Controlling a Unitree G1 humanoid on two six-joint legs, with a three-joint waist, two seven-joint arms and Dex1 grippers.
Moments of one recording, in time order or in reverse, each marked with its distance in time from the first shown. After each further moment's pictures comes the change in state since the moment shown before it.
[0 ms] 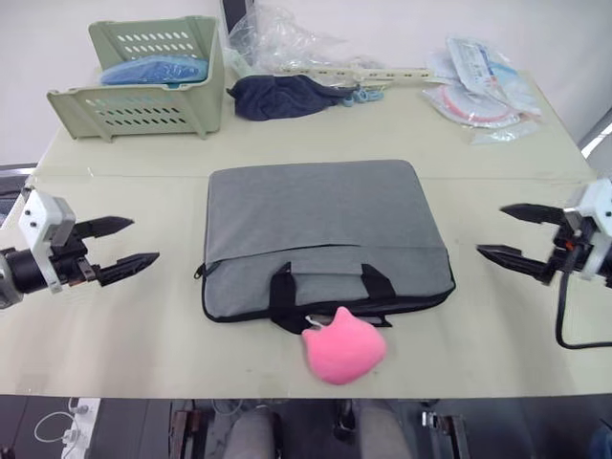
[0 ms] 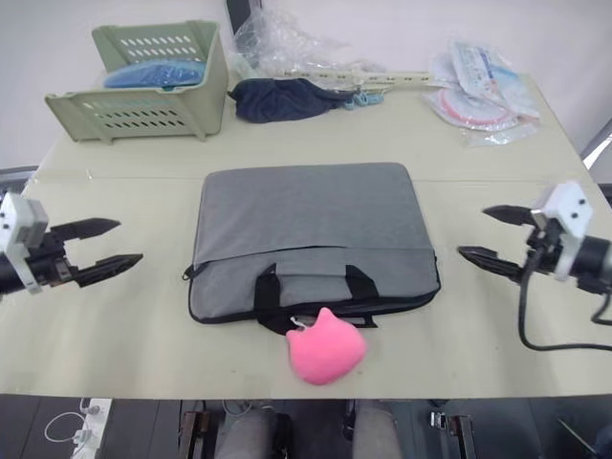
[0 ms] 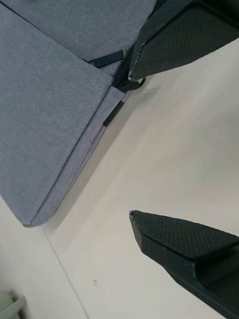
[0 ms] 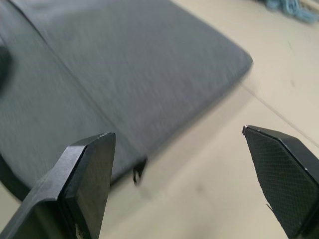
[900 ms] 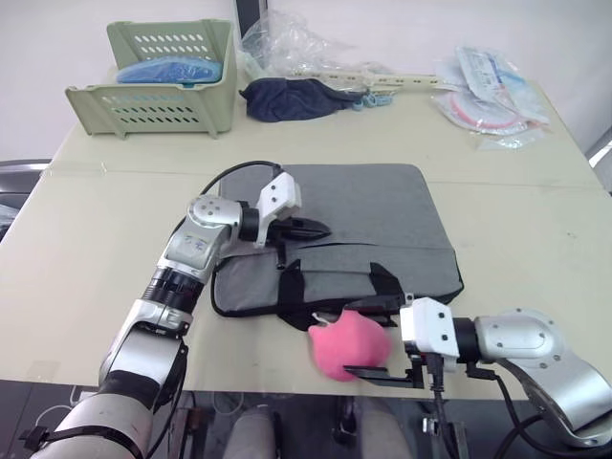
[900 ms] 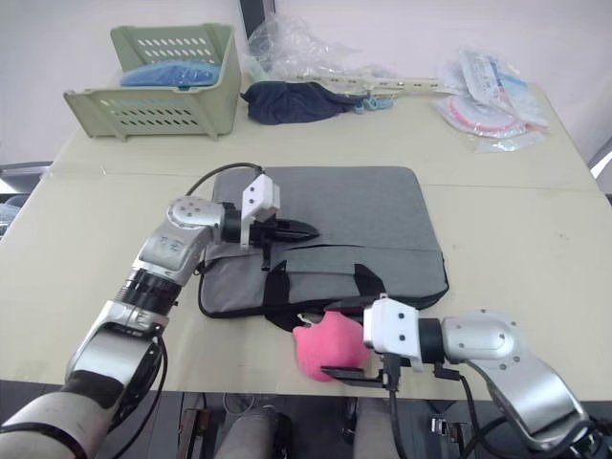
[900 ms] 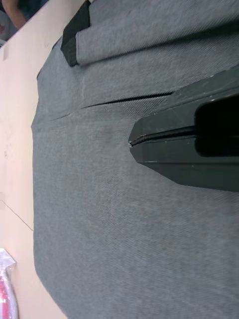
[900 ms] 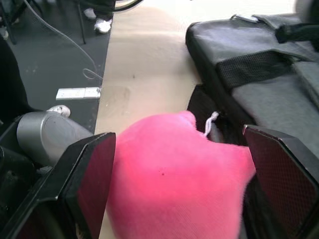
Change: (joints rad) left arm -0.620 -0.612 -0.626 0.336 0.319 -0.192 -0.004; right arm 0.156 0.223 0.543 -0.717 -0.094 0.019 -0.191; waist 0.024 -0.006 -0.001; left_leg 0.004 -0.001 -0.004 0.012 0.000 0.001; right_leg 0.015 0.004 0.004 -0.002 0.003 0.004
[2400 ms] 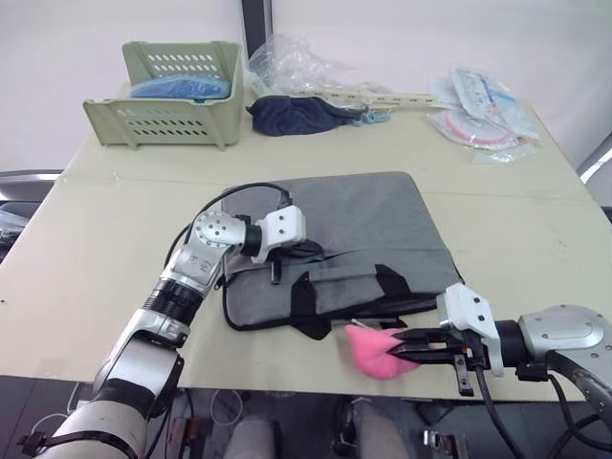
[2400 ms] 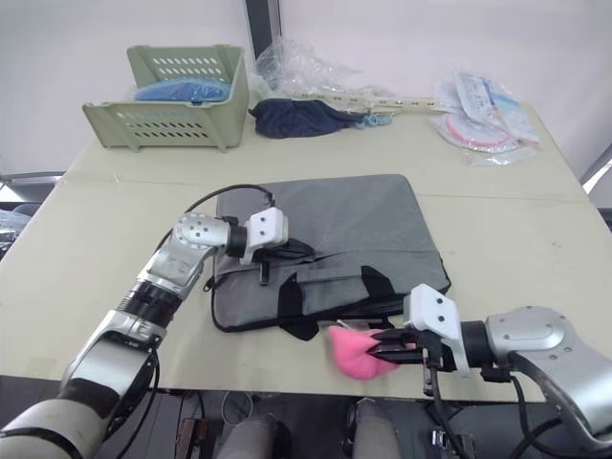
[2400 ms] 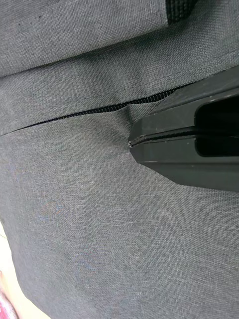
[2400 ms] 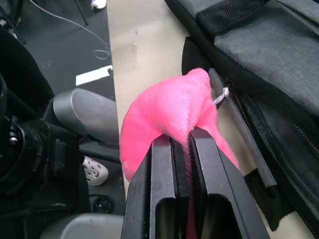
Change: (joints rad) left arm 0.071 0.042 -0.084 0.022 0.147 -0.203 0.040; right arm 0.122 -0.208 -0.271 -0.014 0.314 0.311 0.050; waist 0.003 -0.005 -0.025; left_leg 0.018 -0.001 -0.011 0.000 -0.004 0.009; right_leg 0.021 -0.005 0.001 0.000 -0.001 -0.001
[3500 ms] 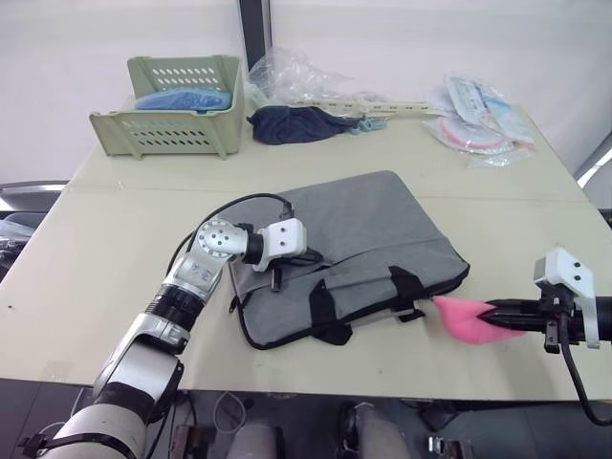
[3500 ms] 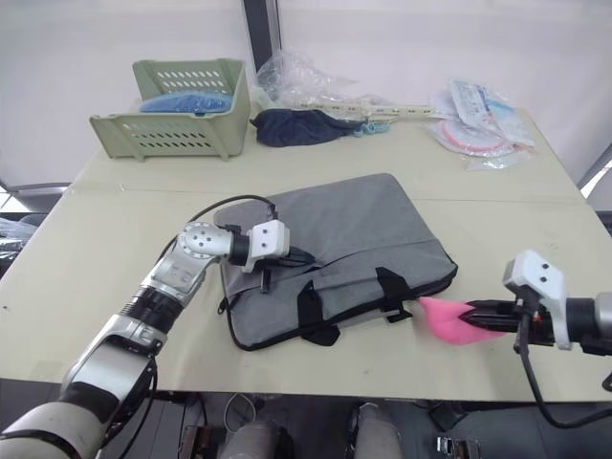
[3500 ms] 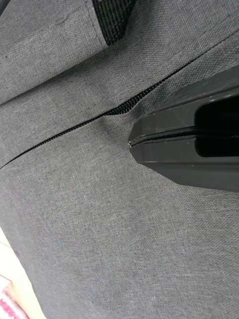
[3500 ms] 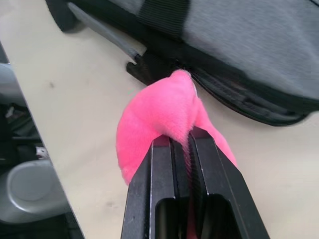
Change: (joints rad) left arm 0.031 0.001 -0.033 0.036 0.005 -0.097 0.018; right arm 0.055 -0.152 -0.266 0.480 -0.137 -0.136 0.176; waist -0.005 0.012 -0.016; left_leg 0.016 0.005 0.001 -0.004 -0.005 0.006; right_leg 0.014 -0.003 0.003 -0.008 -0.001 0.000
